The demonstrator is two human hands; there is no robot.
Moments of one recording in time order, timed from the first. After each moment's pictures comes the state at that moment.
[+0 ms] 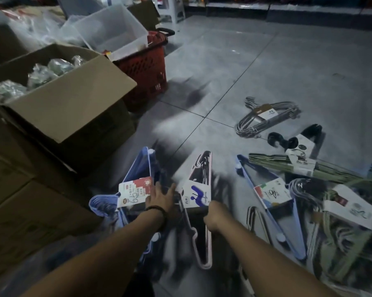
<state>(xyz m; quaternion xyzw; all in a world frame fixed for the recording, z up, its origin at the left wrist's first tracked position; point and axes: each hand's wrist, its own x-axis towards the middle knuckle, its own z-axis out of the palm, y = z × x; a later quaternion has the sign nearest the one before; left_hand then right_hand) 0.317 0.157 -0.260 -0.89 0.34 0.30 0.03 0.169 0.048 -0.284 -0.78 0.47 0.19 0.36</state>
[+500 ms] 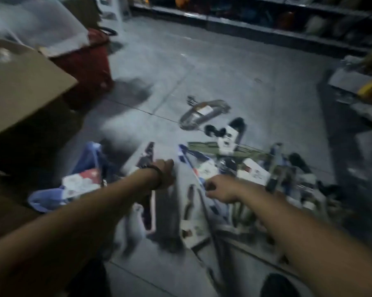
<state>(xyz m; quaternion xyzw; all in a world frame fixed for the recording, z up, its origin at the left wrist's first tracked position) 0.189 0.070 -0.153 -0.80 0.55 0.23 0.09 -0.027 -0.013 -0.137 -0.84 0.42 0.22 0.29</state>
